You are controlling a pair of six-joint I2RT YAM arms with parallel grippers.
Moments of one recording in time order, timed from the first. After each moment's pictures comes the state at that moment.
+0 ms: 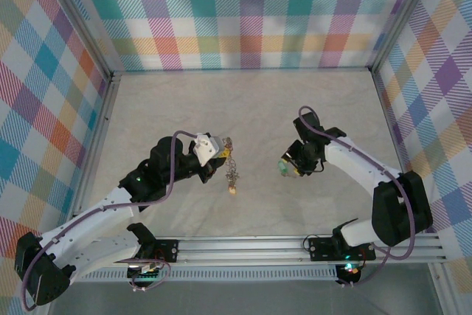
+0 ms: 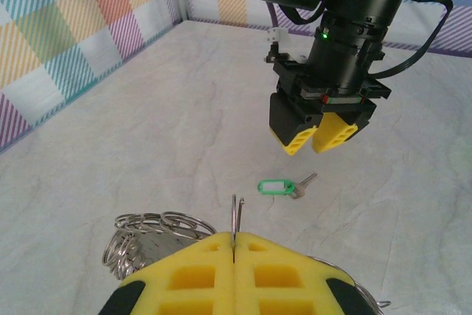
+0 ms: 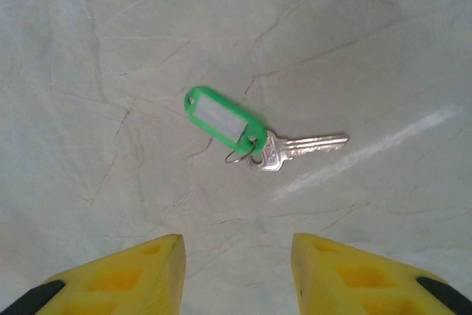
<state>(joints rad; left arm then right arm) -0.74 0.90 0.69 -0.11 0.24 0.21 0.43 1.41 0.93 -0.78 -0.17 1.19</state>
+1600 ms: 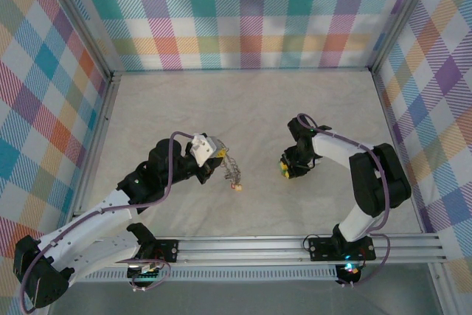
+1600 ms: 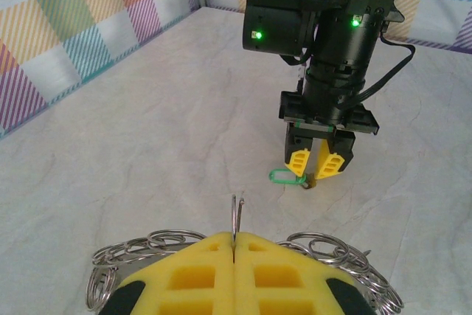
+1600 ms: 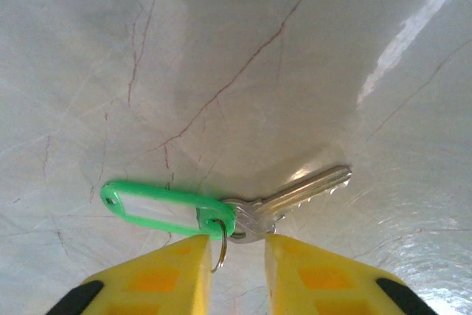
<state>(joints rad) -0.74 0.87 0.67 -0.12 0.19 0.17 0.40 1.65 0.94 -0.71 -0.26 1.54</state>
